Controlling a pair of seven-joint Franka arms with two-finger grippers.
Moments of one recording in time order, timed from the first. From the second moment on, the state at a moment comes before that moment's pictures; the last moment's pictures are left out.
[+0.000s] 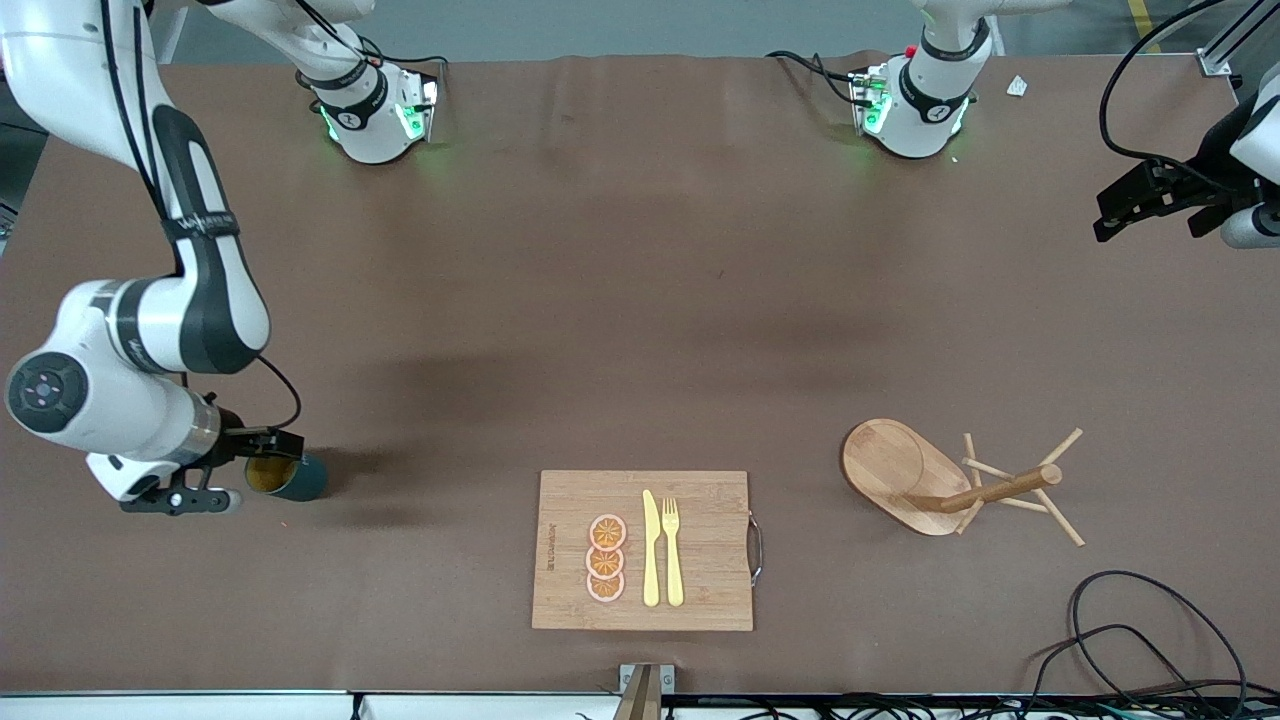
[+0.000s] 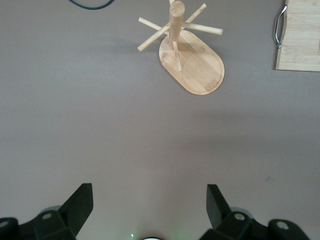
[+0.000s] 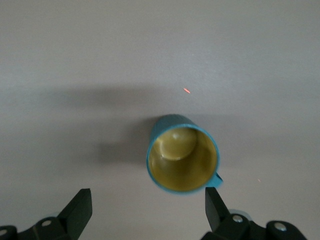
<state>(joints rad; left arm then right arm) 0.01 -0.06 -0.07 -1.57 0.01 1.50 -0.09 0.03 0.55 -0.03 -1.58 -0.03 2.10 0.02</state>
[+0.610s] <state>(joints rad) 0.01 -0.06 -0.07 -1.57 0.01 1.50 -0.09 0.03 0.67 -0.03 -1.57 -0.03 2.18 0.02</state>
